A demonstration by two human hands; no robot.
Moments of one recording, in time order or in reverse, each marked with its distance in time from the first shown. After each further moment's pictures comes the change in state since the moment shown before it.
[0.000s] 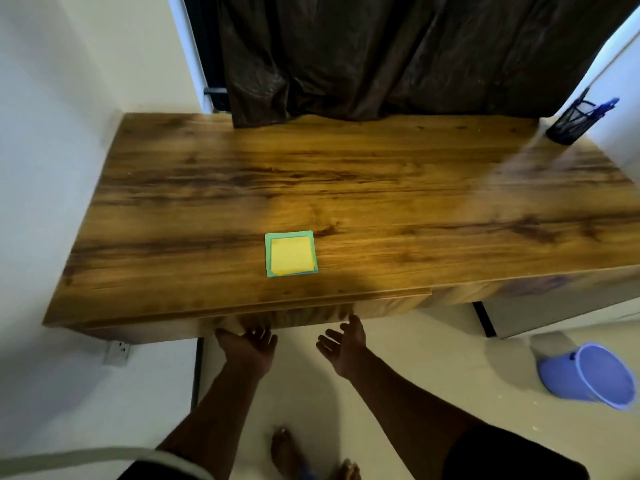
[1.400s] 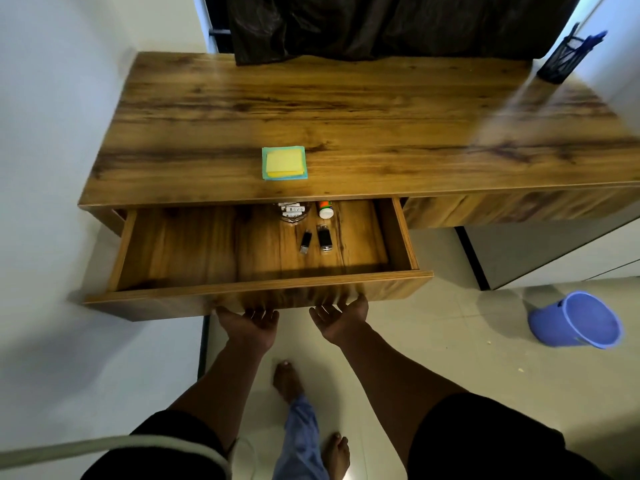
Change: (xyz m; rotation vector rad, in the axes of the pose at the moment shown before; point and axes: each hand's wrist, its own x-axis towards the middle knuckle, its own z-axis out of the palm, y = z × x) left_hand -0.073 -0.082 -0.147 -0.102 -0.140 0.047; right_hand -0.067 0.096 -0.122 0.313 -0.132 0.116
